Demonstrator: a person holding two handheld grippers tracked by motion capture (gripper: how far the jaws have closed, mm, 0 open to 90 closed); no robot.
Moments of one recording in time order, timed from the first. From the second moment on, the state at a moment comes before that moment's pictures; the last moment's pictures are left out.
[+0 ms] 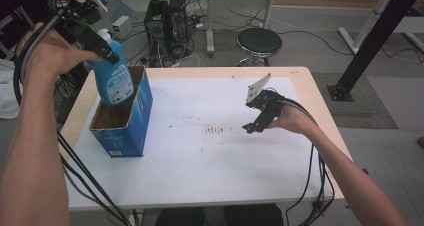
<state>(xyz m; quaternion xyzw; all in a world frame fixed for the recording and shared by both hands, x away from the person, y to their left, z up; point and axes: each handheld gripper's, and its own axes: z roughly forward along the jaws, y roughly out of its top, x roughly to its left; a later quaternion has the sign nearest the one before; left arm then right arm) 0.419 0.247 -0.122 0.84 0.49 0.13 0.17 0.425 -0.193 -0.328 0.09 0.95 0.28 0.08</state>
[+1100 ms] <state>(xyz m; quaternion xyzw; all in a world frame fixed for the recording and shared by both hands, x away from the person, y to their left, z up) 0.421 0.257 -0.256 0.85 0.50 0.08 0.14 0.424 -0.190 -0.335 0.09 0.96 0.25 0.08</state>
